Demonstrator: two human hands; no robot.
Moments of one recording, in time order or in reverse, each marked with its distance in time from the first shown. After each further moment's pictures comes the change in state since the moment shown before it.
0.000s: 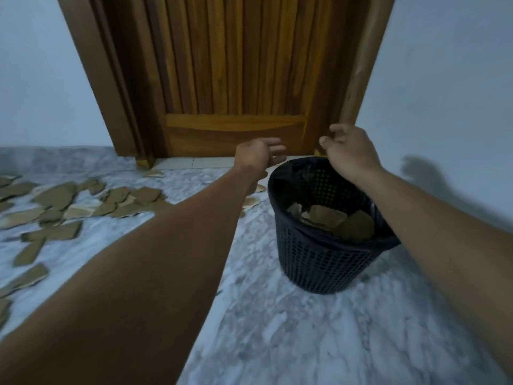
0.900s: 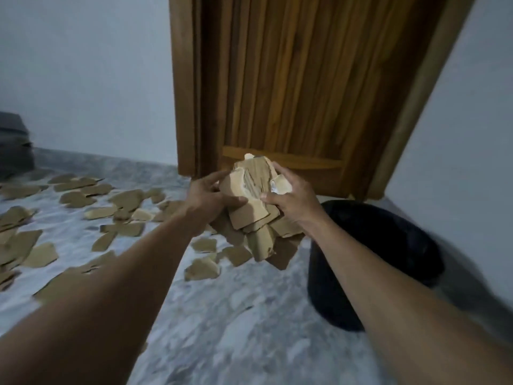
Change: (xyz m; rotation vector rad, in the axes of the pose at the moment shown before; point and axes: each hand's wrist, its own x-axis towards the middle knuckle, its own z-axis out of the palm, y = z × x) left_hand -0.134 0.018 -0.172 0.039 0.239 0.126; right_hand -0.104 -0.124 0.098 0.274 -0.389 -0.289
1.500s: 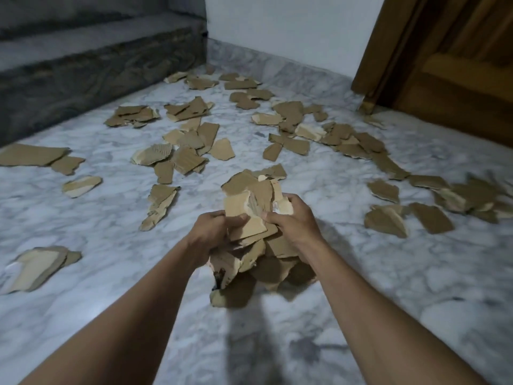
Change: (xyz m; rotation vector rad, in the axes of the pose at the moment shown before) left_hand -0.099 -0.243 -0.344 -0.068 0.494 -0.631; right_hand -0.053 0.052 0.460 0.265 -0.465 0.375
